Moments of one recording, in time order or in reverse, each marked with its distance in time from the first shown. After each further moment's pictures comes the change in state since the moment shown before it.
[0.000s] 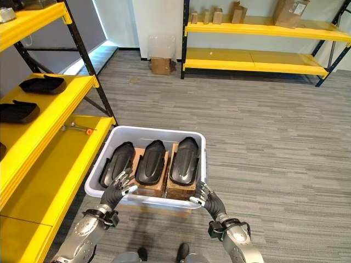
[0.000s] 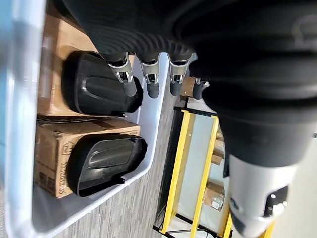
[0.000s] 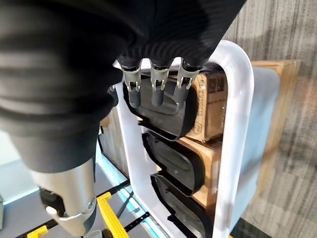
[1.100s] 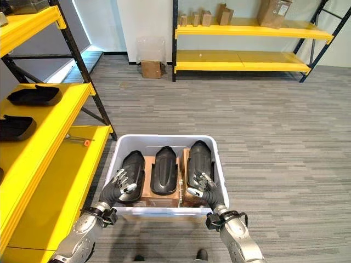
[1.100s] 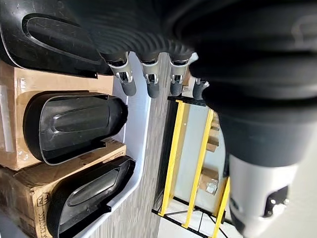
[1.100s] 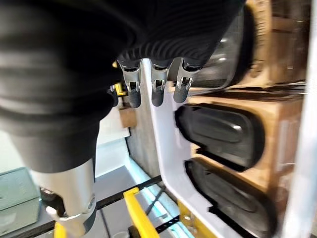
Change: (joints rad) left arm 0.001 0.008 0.020 -0.021 0.004 -0.007 -0.012; right arm -0.032 0.009 -0.024 -0.129 -0.035 -0.019 -0.027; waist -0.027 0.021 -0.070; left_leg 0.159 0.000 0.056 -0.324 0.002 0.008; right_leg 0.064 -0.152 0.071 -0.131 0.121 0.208
